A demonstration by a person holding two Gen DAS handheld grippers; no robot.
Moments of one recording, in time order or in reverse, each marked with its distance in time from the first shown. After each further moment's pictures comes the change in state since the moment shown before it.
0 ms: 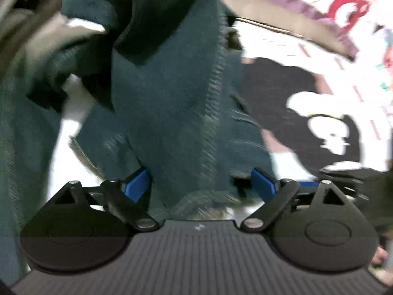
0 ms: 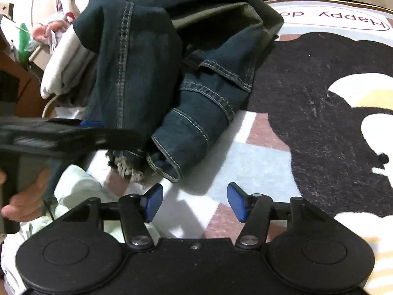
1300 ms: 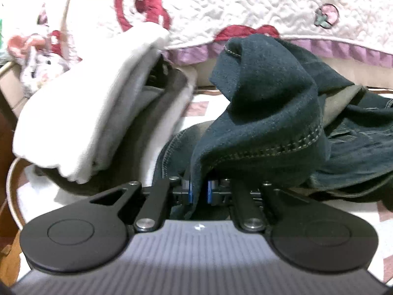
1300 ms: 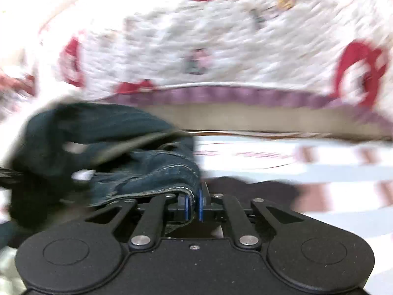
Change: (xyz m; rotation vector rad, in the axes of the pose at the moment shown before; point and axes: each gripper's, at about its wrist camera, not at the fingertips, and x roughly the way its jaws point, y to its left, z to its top) left arm -0.056 0.055 0.022 -0.020 -0.293 0.458; right arm -0.100 0.004 0.056 -0.113 -0.491 -0.507
